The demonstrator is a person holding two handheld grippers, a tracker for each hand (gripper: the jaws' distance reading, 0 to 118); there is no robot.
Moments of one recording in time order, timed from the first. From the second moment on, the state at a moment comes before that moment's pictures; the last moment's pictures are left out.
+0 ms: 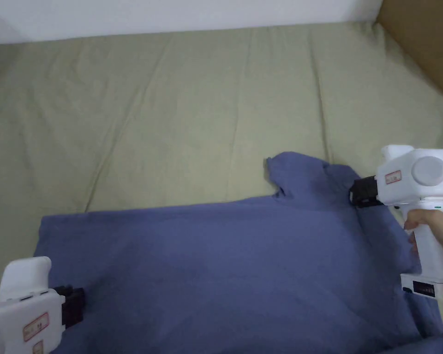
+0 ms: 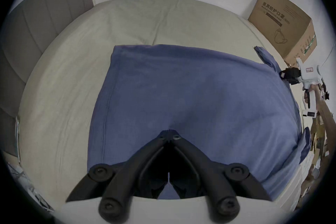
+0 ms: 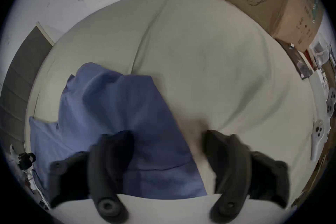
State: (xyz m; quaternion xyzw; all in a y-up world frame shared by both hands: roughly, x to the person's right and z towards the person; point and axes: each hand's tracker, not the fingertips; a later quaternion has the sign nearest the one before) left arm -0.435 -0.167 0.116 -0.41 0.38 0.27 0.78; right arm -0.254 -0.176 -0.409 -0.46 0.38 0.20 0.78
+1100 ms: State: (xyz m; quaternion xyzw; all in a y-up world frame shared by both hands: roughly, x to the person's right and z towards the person) left arm -0.581 -0.170 0.076 -0.40 0.41 0.24 0.79; right arm -0.251 -0.148 -0.396 -0.45 0.41 0.18 0.77
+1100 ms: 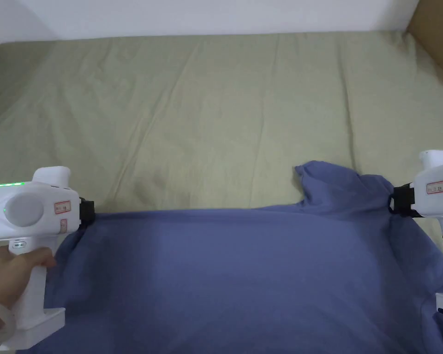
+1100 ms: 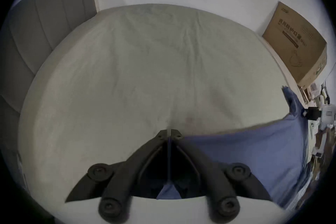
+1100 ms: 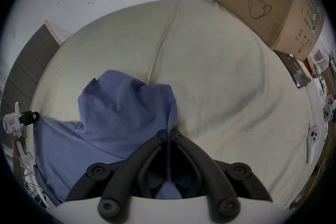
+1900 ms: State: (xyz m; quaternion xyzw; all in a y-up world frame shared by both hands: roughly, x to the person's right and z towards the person) left arm -0.362 -0.073 0.249 -0.37 0.40 0.19 0.82; right arm -0.019 -0.071 -0.241 -0.43 0.45 0.18 0.76
